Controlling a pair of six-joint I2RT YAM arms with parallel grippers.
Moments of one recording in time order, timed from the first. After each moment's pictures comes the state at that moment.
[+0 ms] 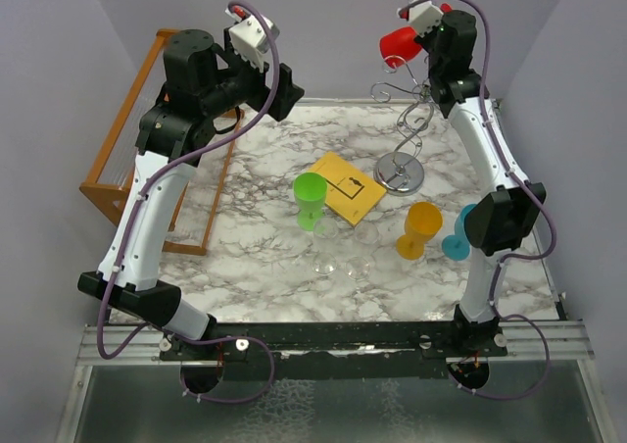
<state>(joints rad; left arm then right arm) -0.36 1.49 1.99 -0.63 0.39 0.10 0.22 2.00 2.17 -0.18 0.41 -0.86</state>
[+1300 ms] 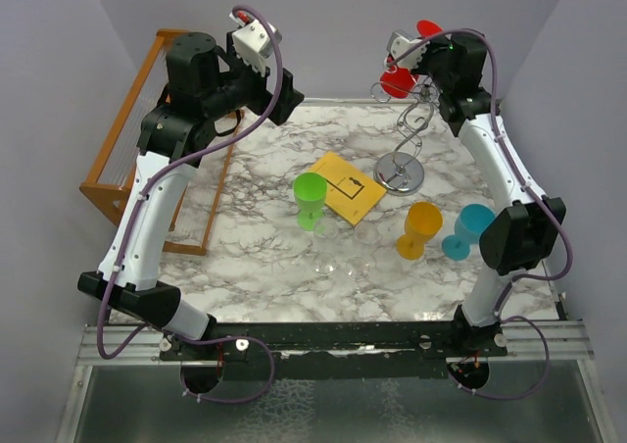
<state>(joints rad) -0.36 1.49 1.96 -0.64 0.40 0.13 0.20 1.82 1.85 -0.09 0.06 -1.33</state>
